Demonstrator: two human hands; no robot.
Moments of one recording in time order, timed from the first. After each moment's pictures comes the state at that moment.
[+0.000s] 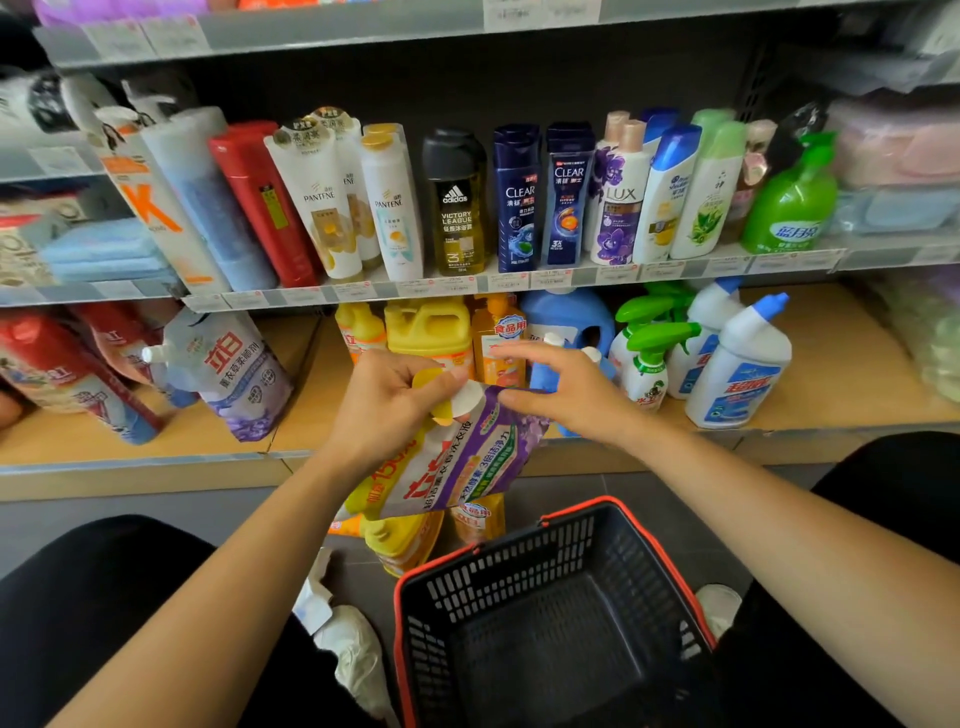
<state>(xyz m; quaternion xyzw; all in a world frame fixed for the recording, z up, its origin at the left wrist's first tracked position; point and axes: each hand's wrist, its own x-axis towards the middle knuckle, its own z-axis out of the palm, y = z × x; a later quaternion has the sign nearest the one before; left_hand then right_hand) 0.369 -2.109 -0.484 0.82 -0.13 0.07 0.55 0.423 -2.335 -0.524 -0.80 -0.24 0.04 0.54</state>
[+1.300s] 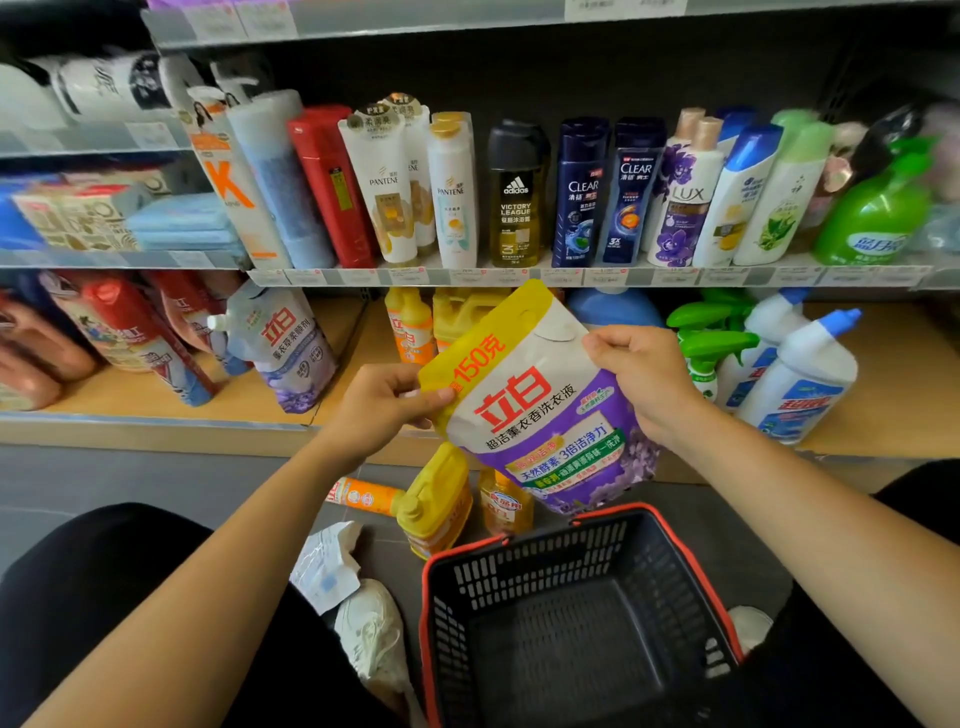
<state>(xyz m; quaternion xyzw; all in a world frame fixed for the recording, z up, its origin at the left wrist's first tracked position) 0.375 -2.041 -0.525 0.80 -0.06 -0.02 0.60 0.427 -2.329 -0.514 -0.71 -0.02 0.02 0.70</state>
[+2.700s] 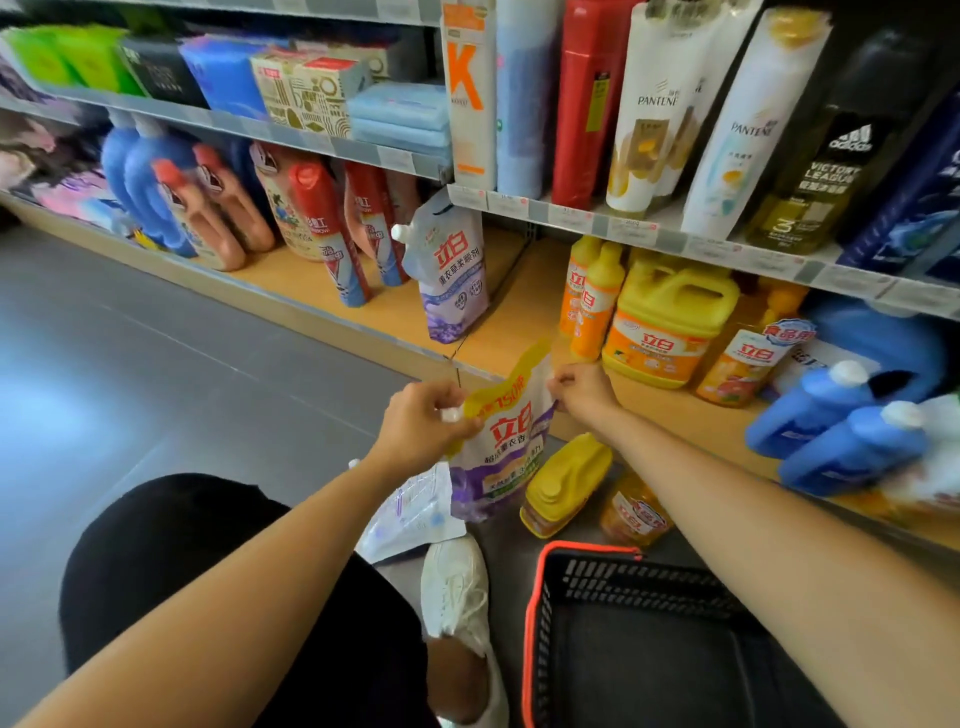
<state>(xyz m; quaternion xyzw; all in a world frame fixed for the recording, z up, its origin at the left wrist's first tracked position) 0.321 -1.912 -0.605 0.86 0.23 0.05 0.45 0.496 -2.077 -0.668 -0.86 -0.12 0.21 0.45</state>
